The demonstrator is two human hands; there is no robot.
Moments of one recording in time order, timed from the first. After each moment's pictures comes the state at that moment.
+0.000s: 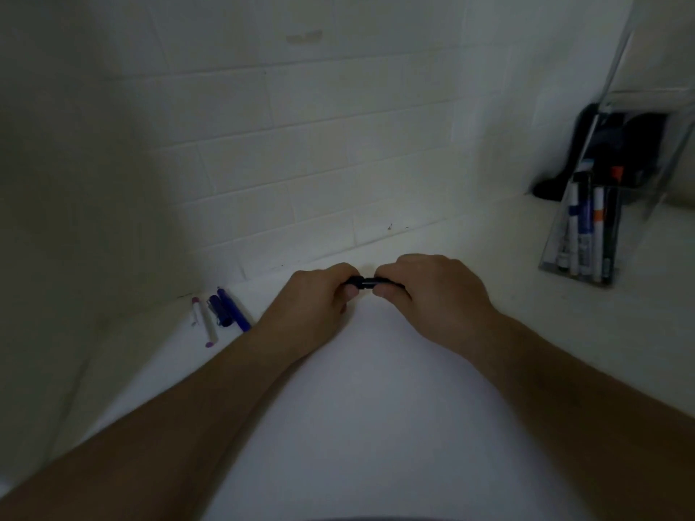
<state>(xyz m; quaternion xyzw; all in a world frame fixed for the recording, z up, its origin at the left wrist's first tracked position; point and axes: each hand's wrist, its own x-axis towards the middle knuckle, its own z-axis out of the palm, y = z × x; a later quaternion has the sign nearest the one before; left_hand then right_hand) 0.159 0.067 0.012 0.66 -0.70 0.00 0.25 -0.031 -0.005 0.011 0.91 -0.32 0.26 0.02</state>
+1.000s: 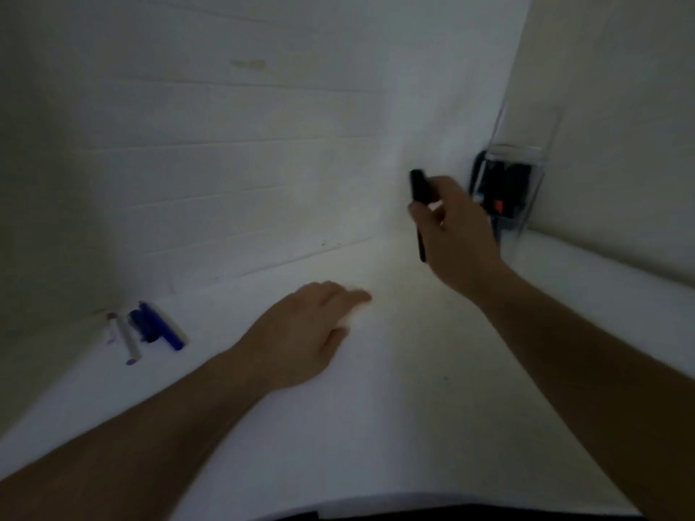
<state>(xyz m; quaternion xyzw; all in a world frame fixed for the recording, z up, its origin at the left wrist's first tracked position) 0.113 0.072 0.002 0.46 -0.84 0.09 0.26 -0.111 -0.014 0.094 0.76 -0.42 0.50 -0.06</state>
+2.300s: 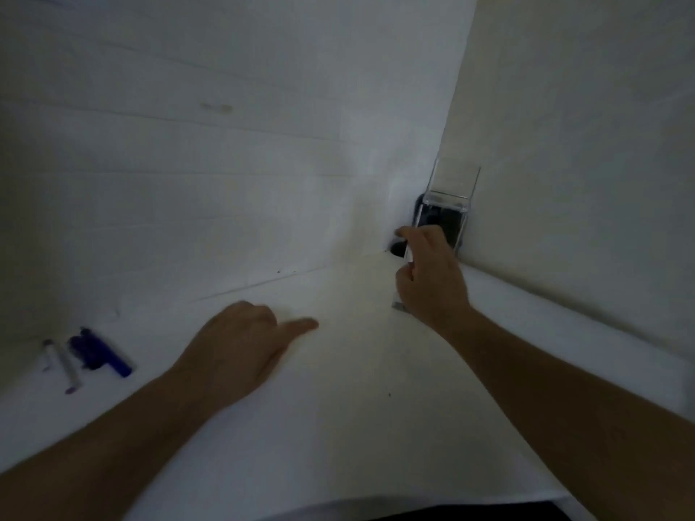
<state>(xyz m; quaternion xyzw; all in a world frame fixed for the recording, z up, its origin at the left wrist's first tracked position) 0.126 0.089 0.019 0.46 -0.83 0.19 0.25 -0.157 -0.020 0.080 0.78 -0.48 0.40 0.12</state>
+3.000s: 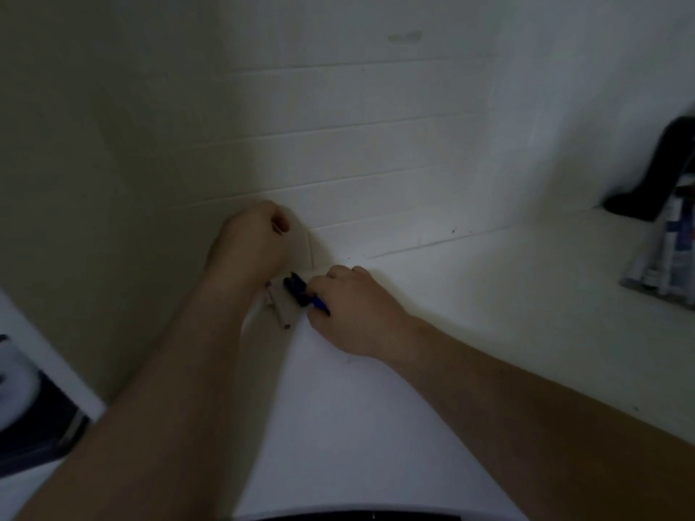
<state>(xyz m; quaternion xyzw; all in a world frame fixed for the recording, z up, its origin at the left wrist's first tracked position) 0.294 0.113 0.065 0.81 -0.44 0.02 0.37 0.131 0.060 -0.004 0.95 -0.23 0.20 -0.11</state>
